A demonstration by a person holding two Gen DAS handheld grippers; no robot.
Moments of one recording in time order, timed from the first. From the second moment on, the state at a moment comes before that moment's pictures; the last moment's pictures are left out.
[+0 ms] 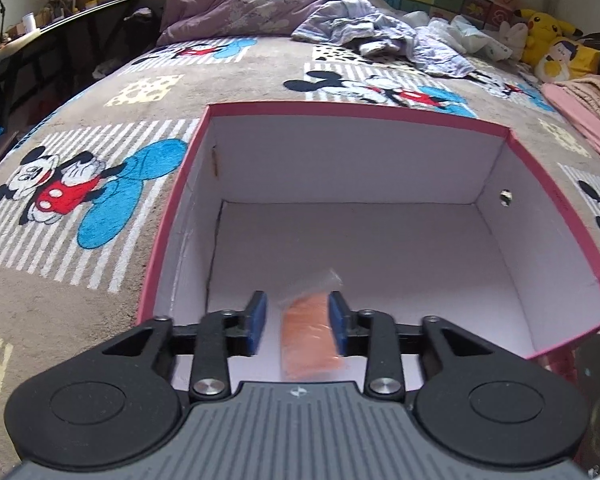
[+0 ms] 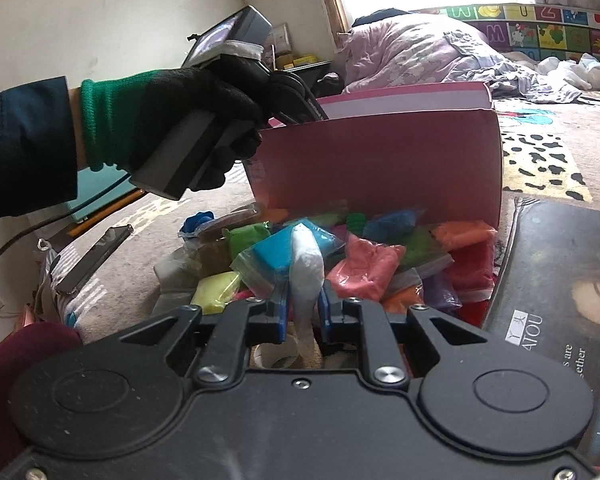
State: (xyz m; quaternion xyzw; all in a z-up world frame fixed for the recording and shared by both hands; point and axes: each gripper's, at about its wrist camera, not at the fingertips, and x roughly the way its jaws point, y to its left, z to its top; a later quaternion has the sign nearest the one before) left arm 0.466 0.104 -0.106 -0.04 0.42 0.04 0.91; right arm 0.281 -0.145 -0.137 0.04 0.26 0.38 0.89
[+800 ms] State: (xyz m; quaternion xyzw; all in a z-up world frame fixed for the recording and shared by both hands) left arm 0.336 0.090 -0.046 -0.06 0.33 0.06 0.94; right arm 0.285 -0.173 -0.137 0.15 0.24 0.38 0.88
